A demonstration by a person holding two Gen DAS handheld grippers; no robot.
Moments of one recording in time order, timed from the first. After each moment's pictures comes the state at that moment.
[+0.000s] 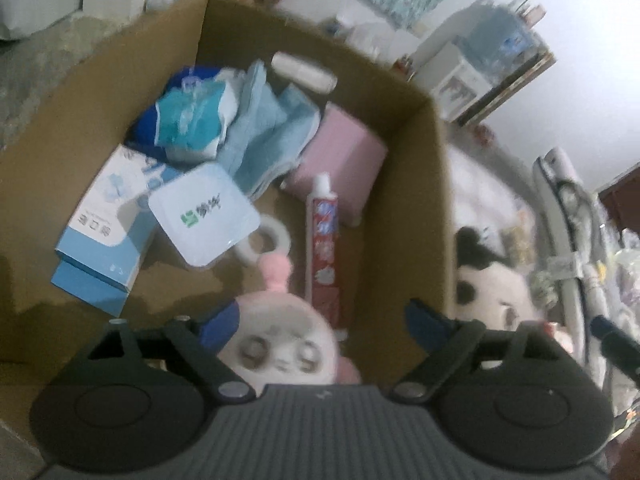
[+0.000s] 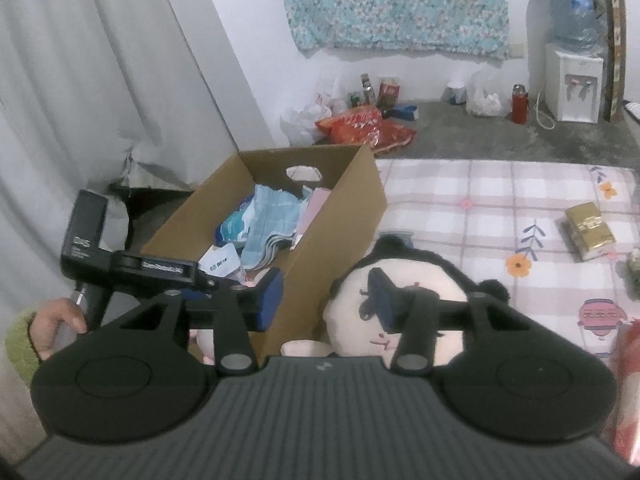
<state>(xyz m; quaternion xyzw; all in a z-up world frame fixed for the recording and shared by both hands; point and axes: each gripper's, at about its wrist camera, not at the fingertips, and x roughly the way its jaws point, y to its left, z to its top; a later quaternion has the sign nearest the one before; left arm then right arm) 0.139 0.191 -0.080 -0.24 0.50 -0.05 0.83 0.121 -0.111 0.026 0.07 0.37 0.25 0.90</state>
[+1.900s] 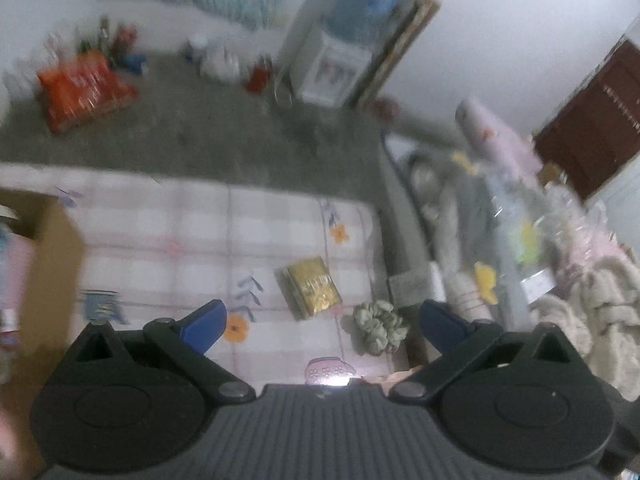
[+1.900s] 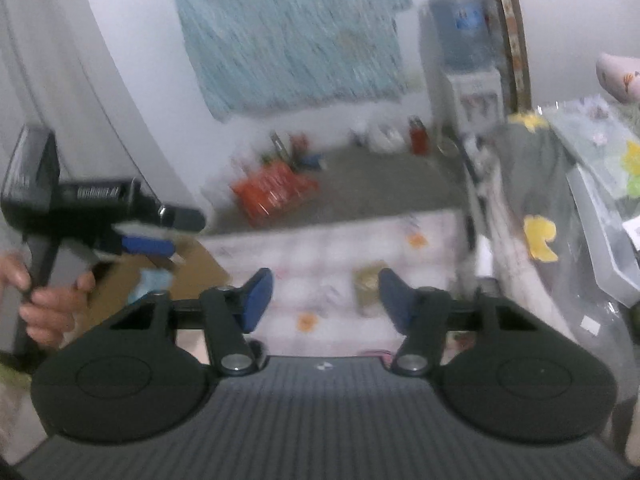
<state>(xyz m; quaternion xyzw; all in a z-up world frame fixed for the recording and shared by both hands) 0.293 -0.128 0.015 -0.14 0.50 -0.15 0.84 0.172 -0.414 0.074 0.11 0.34 0.15 0.92</state>
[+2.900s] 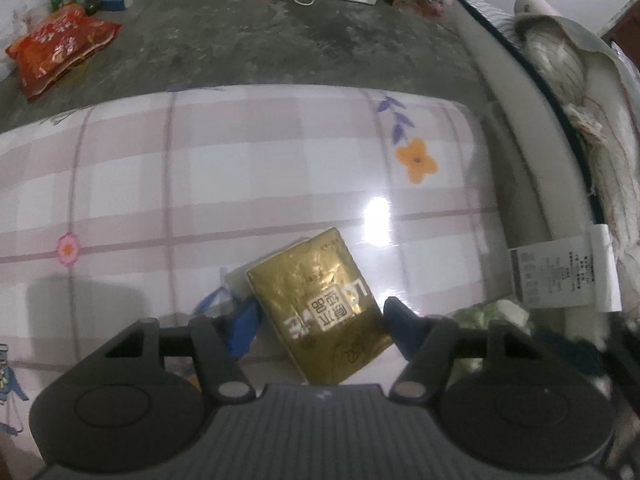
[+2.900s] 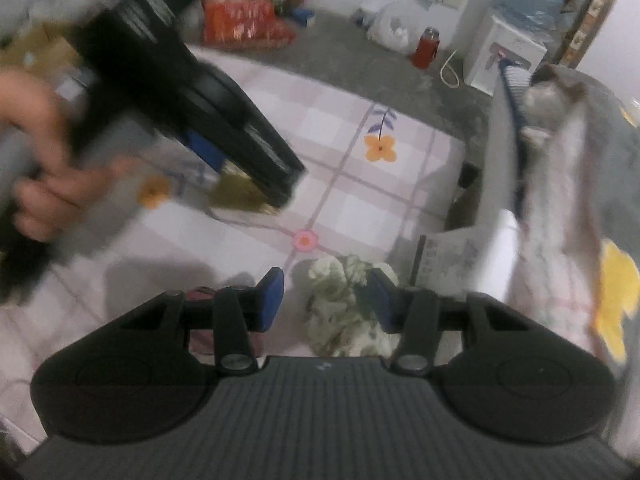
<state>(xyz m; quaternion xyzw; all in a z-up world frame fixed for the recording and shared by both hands) 0.398 -0.201 -0.150 -0.05 0.60 -0.11 0.79 0.316 -0.355 -0.091 -0.18 0.48 0.15 0.84</state>
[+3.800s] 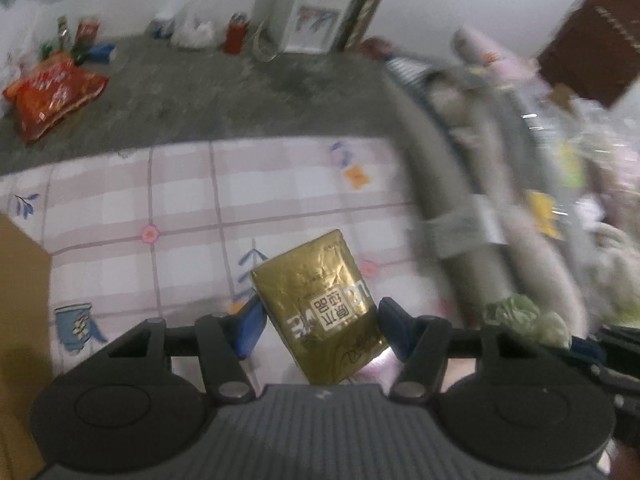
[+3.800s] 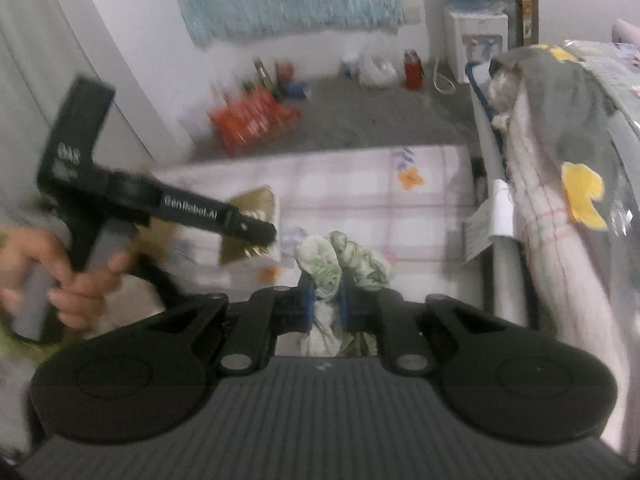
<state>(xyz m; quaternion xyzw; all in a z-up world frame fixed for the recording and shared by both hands) 0.293 -0.147 -0.033 -0.05 0.52 -0.19 0.83 0.222 -0.378 0.005 0.08 0.42 0.16 0.89</state>
